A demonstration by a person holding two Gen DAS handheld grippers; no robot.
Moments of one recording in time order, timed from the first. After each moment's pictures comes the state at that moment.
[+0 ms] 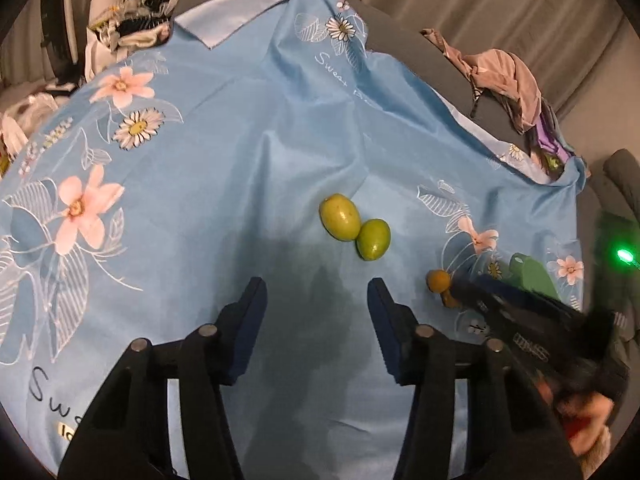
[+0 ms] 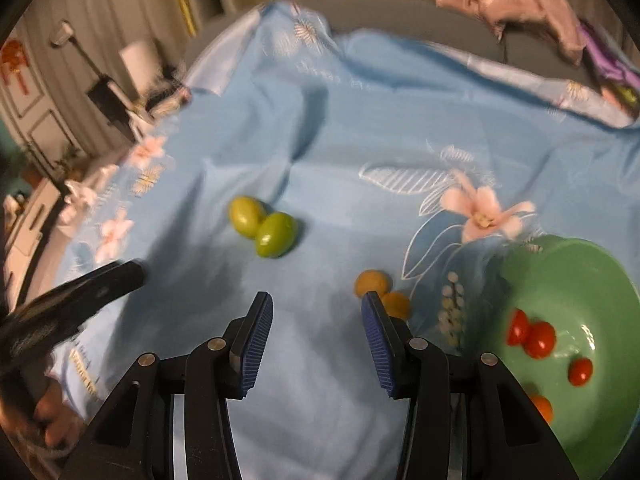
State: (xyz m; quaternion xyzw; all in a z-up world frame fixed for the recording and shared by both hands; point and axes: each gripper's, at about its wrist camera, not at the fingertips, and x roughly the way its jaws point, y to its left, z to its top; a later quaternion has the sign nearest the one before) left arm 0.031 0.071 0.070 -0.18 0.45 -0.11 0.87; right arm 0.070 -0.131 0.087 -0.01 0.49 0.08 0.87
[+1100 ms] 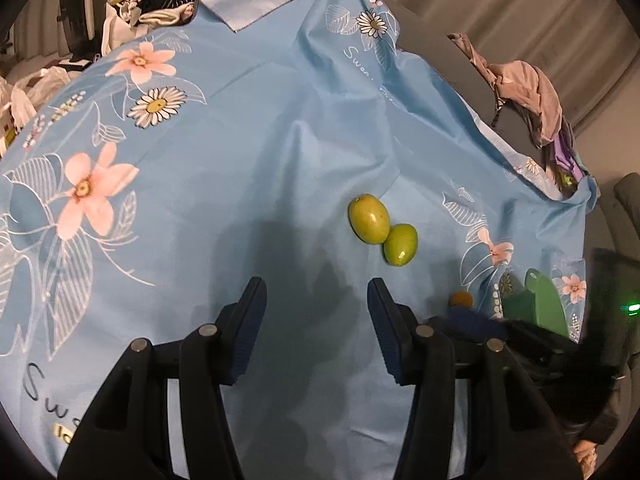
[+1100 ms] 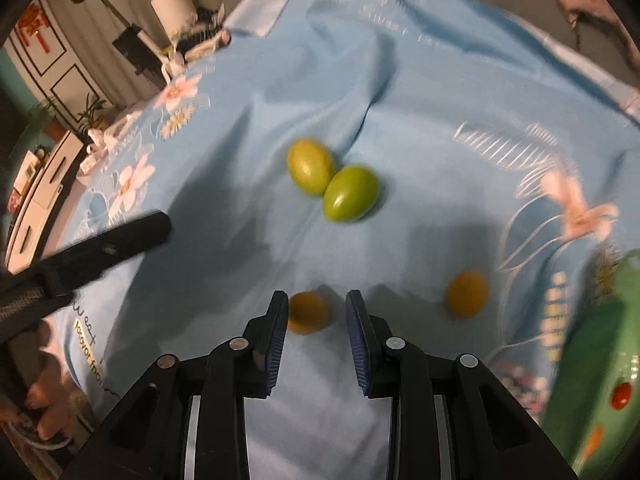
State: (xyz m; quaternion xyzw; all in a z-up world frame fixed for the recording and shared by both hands) left arm 0.042 0.087 0.058 -0.20 0.46 -0.08 0.86; right arm 0.063 -0.092 0.077 -0.02 0.52 0.17 0.84
